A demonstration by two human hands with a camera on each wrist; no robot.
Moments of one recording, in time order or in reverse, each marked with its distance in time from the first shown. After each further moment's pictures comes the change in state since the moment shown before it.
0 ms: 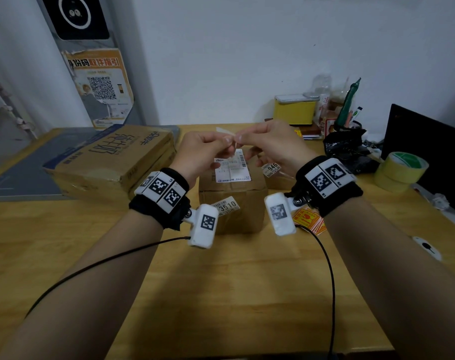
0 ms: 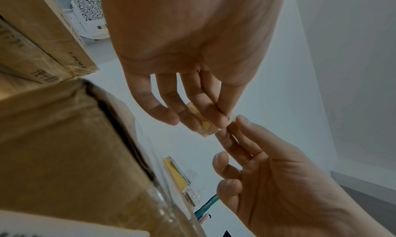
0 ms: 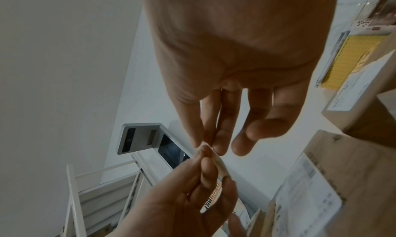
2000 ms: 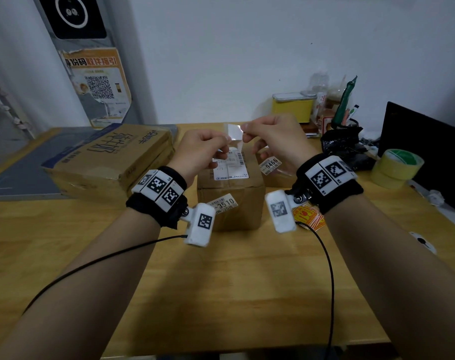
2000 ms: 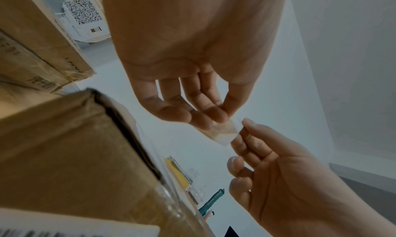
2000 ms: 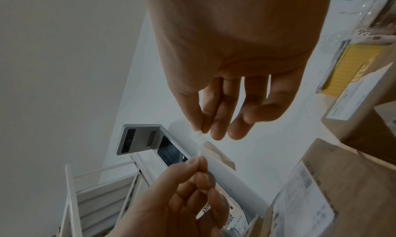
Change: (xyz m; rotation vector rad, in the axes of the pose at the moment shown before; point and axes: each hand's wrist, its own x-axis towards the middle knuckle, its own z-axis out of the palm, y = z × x) left_hand 0.000 0.002 0.002 0.044 0.023 -0.028; right_hand -0.005 -0.004 -0.004 -0.001 0.153 -0.024
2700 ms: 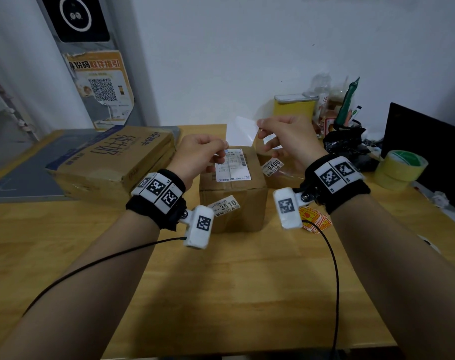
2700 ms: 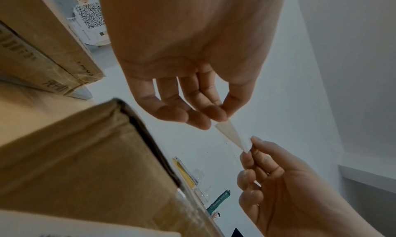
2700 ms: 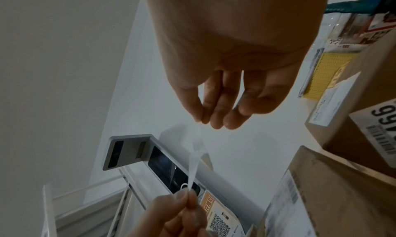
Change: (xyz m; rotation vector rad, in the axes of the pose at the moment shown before) left_hand 0.000 -0.004 -0.006 -0.002 0.020 -0.043; right_hand 0.008 0.008 -0.013 0.151 0.117 0.069
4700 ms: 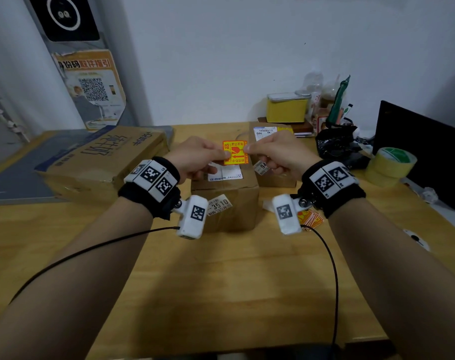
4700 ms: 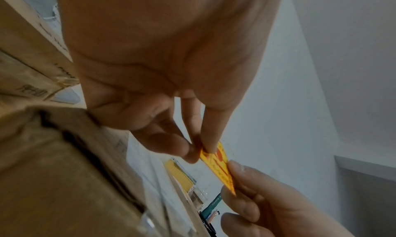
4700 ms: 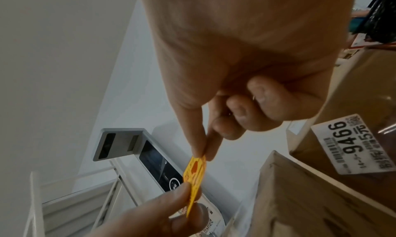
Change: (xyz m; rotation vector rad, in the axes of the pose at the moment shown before) left_hand 0.009 0.011 0.002 0.263 -0.224 -0.198; right_hand -0.004 0.017 -0.013 -0.327 -0.186 0.129
